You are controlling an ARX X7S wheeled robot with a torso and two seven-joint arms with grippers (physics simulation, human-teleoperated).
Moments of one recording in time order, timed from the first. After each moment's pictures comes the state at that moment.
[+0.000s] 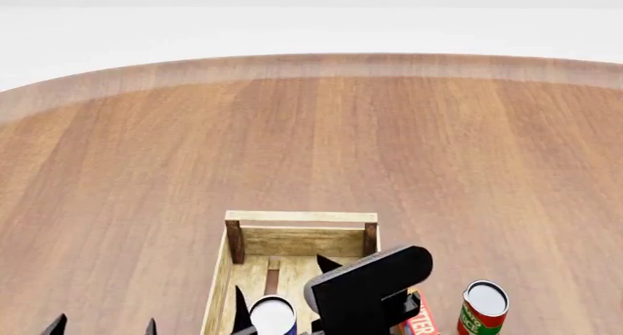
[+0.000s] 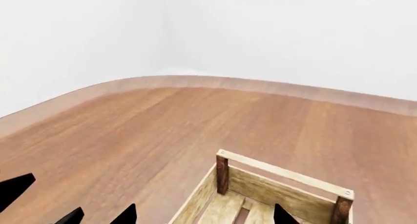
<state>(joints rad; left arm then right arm) -0.03 -0.36 0.43 0.06 -0.34 0.11 -0.40 0.38 0.41 -0.47 -0.43 0.67 0.65 0.20</state>
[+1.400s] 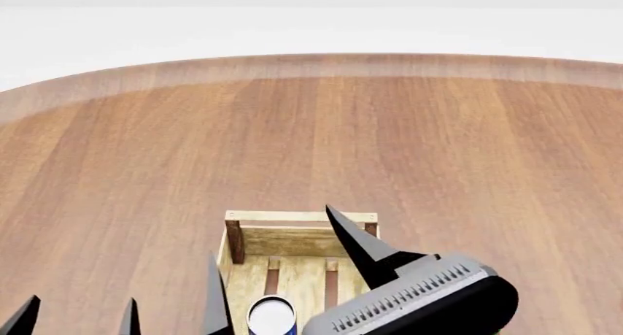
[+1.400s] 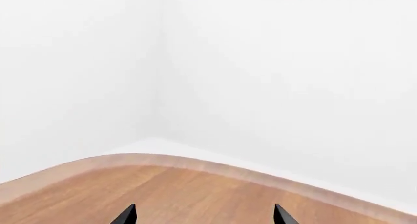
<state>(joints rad) 0.05 -0.43 0.42 0.36 -0.38 0.06 -0.47 0.41 0.51 -0.36 -0.99 0.85 0.82 0.53</state>
